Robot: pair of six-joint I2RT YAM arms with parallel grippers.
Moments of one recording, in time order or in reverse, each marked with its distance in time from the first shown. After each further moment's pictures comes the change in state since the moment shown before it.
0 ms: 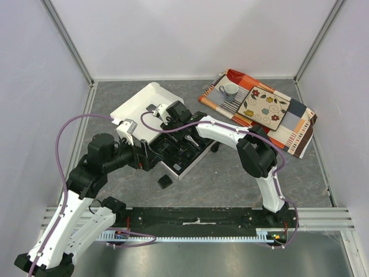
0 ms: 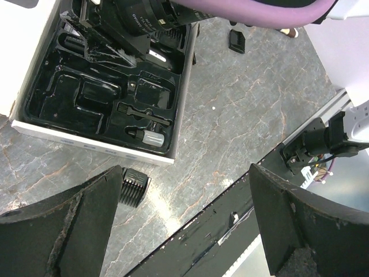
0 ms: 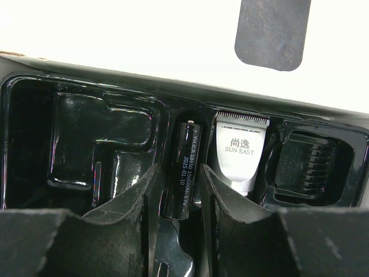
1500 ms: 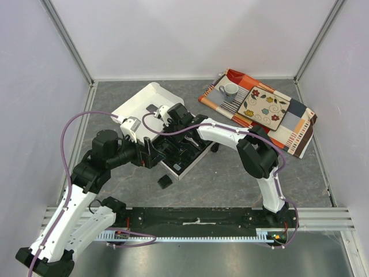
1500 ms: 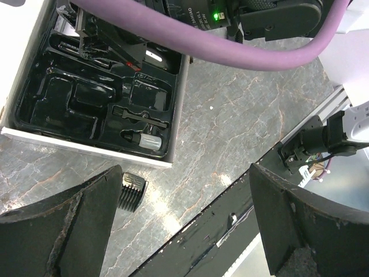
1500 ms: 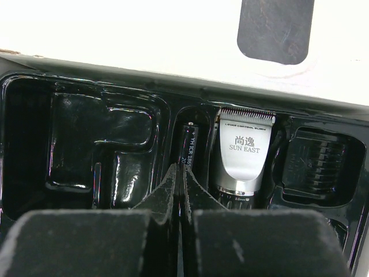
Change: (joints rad) left arm 0.000 0.054 -0.006 0.040 0.026 -0.001; right arm 0.000 -0.016 -0.070 0.072 0.005 0.021
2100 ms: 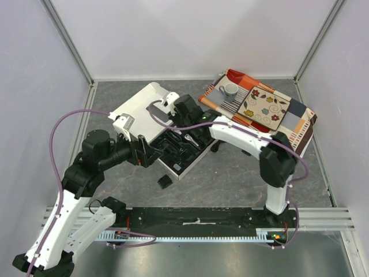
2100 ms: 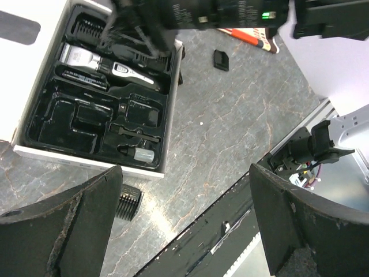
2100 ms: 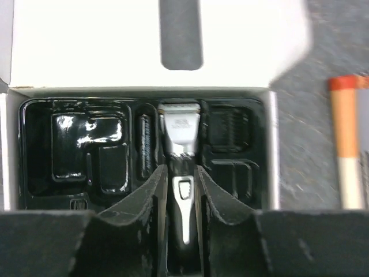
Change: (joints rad) left arm 0.000 -0.021 0.087 -0.034 -0.006 0.001; right arm 0.000 -0.162 -0.011 -0.044 0.138 0.041
